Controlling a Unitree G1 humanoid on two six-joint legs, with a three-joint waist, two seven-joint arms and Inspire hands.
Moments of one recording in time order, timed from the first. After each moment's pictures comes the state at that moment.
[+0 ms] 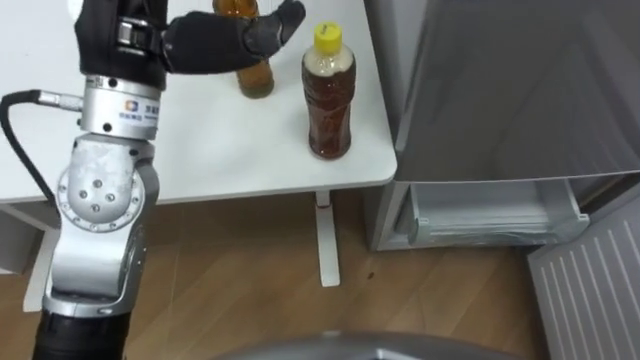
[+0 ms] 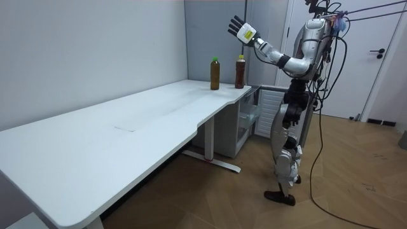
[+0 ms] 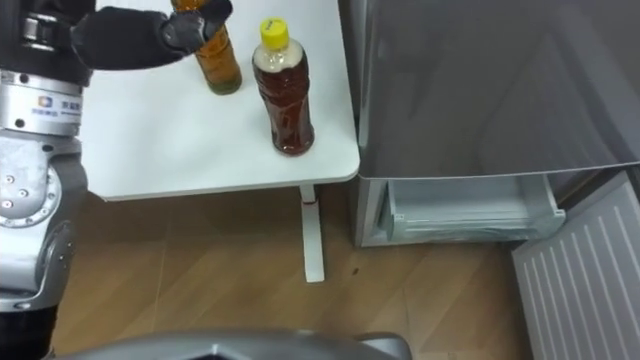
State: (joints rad) left arm 0.05 0.31 -0.05 -0.46 -0.05 -0.14 0.01; right arm 0.09 -0.28 0.02 1.38 -0.37 0.05 0.23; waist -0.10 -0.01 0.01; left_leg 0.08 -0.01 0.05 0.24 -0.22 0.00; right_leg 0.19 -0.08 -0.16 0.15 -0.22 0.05
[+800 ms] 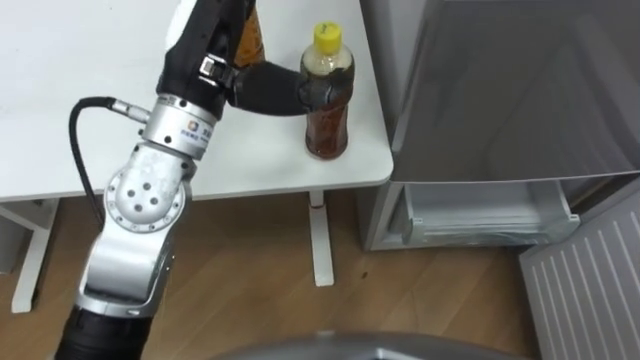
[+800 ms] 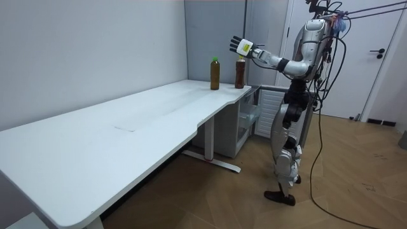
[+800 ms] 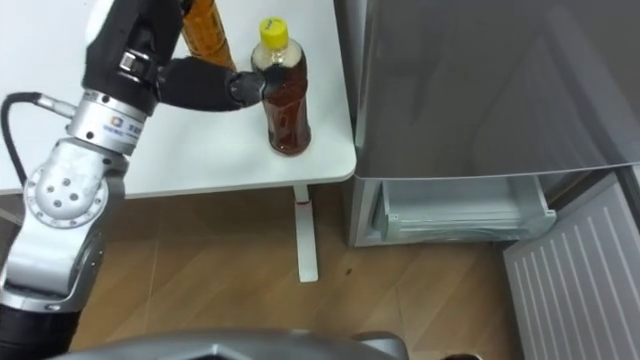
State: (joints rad) left arm 0.06 0.27 -0.18 -0.37 -0.01 -0.04 -0.07; right arm 0.06 -0.28 0.07 1.34 -0.40 0.09 0.19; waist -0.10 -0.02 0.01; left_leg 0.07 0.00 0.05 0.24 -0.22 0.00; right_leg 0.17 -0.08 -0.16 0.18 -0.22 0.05
